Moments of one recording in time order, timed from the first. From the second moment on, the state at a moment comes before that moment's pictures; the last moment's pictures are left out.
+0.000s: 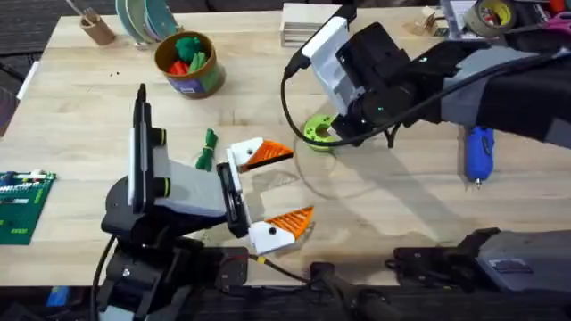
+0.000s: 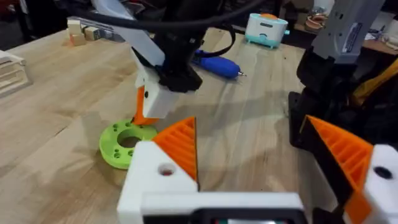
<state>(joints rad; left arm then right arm) -0.21 0.01 0.02 -0.11 1.05 -0.05 0.59 1.55 0.98 -0.62 0.06 -0.25</state>
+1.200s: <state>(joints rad) -0.21 0.01 0.02 -0.11 1.05 -0.05 0.59 1.50 0.99 -0.62 0.07 -0.26</state>
